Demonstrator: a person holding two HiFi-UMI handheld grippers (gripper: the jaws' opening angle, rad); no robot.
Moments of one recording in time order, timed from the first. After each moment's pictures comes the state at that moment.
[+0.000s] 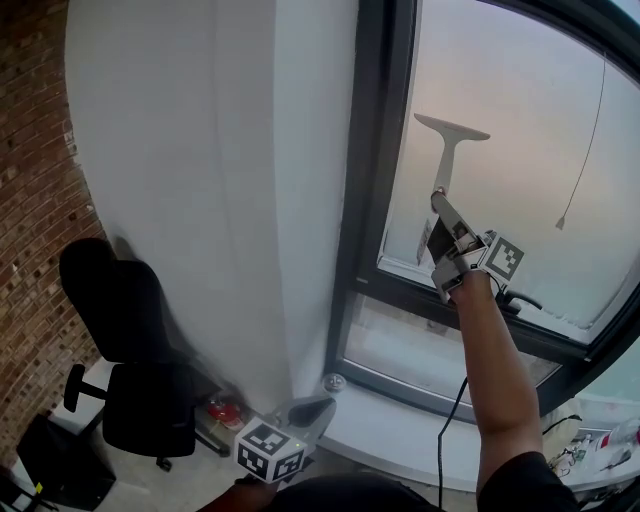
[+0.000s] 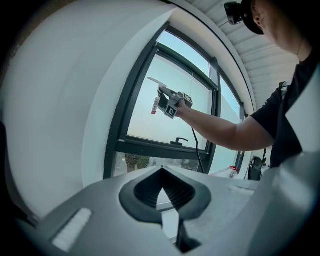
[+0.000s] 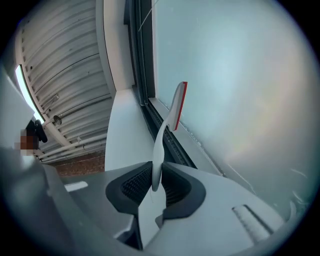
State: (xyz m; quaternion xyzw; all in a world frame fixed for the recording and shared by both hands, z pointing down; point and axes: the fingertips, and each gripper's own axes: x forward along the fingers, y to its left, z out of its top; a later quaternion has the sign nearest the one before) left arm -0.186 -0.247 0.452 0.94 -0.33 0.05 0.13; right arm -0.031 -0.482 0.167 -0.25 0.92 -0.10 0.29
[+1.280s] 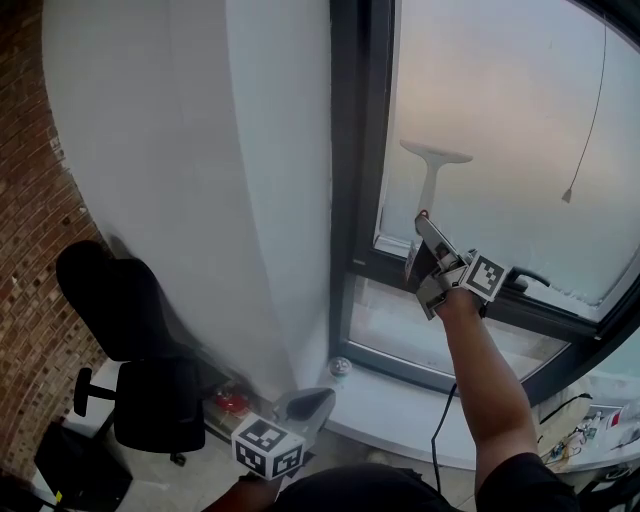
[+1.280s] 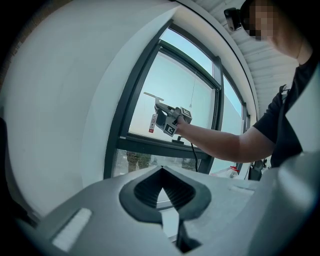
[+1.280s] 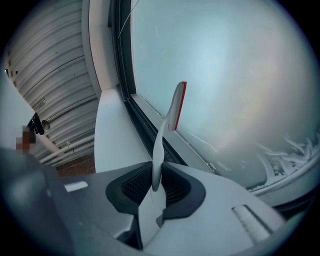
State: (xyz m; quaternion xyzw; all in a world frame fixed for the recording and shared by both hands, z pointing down) left arm -0.185 -0.254 0.459 0.93 -0.33 0.05 0.15; right arm -0.023 -0.500 0.280 -0.28 0.89 -0.18 0.29
